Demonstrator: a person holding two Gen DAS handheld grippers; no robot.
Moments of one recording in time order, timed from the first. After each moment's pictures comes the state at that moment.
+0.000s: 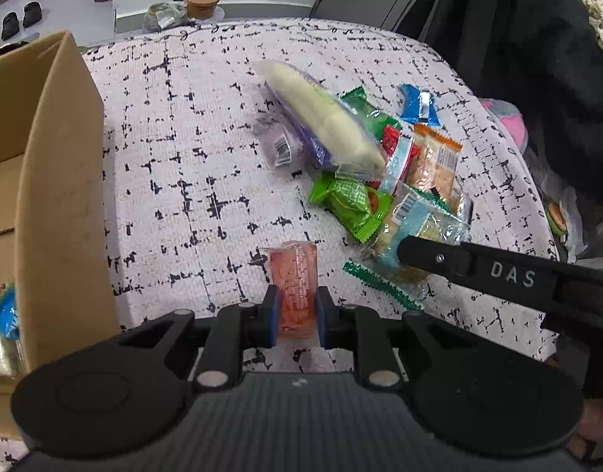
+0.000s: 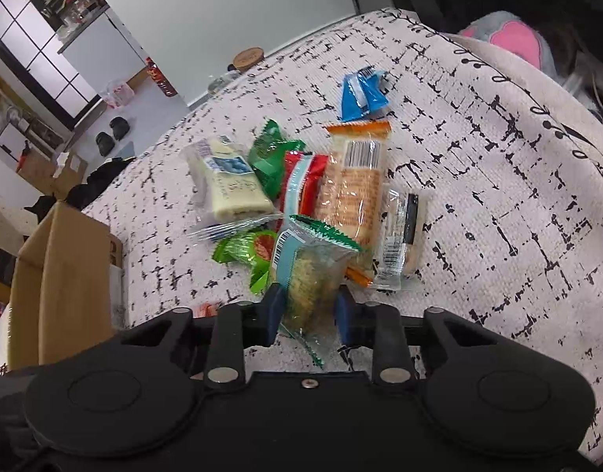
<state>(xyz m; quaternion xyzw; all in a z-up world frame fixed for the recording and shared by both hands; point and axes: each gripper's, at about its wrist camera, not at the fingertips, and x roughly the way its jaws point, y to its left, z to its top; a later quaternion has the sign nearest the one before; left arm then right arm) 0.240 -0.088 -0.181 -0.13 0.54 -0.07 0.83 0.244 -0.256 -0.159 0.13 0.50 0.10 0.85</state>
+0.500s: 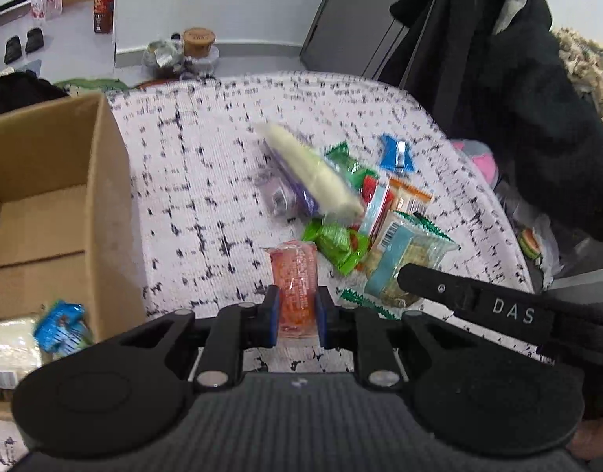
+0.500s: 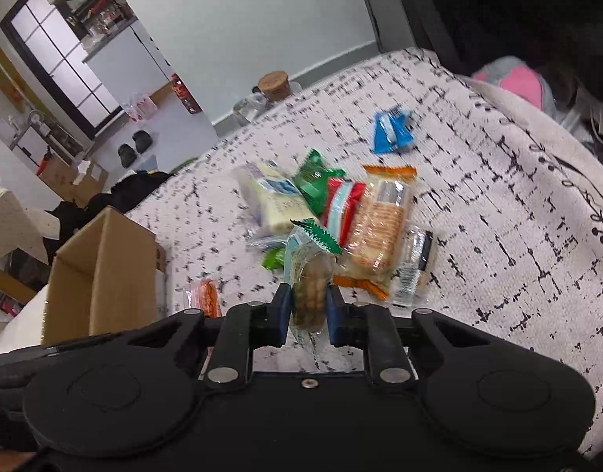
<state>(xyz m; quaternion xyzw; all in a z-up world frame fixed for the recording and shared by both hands) 0.224 -0.071 -0.137 -0.14 0.48 -0.07 0.86 0.222 -0.241 -0.118 0.13 0.45 0.13 0.87</state>
